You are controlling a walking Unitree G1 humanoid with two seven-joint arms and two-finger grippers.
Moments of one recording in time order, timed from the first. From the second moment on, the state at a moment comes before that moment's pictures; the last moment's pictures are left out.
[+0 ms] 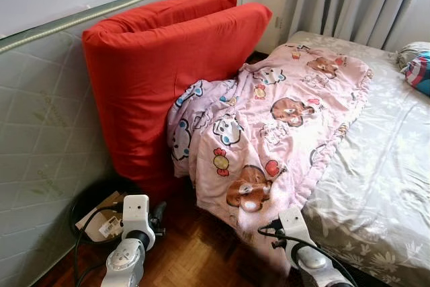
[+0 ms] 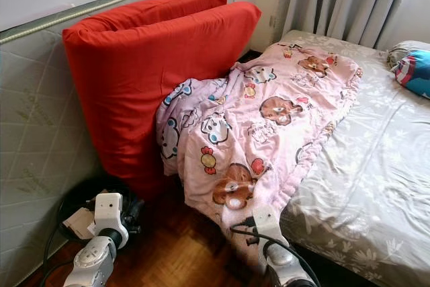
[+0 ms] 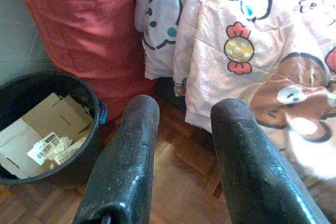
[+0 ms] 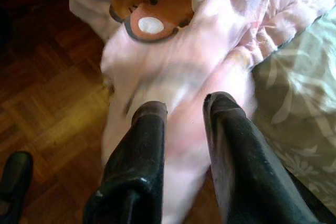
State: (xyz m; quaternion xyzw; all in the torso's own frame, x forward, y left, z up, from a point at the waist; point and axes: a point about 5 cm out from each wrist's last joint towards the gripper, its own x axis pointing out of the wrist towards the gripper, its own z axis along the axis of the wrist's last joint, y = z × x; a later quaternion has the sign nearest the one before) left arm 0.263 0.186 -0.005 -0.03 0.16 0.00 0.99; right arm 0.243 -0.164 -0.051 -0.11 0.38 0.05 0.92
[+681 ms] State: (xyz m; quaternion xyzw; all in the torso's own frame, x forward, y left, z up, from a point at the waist) left arm 0.248 0.185 -0.035 -0.03 0.28 -0.01 0.96; right arm 0.189 -0.193 -0.081 -0.02 0.46 -0.02 0.89
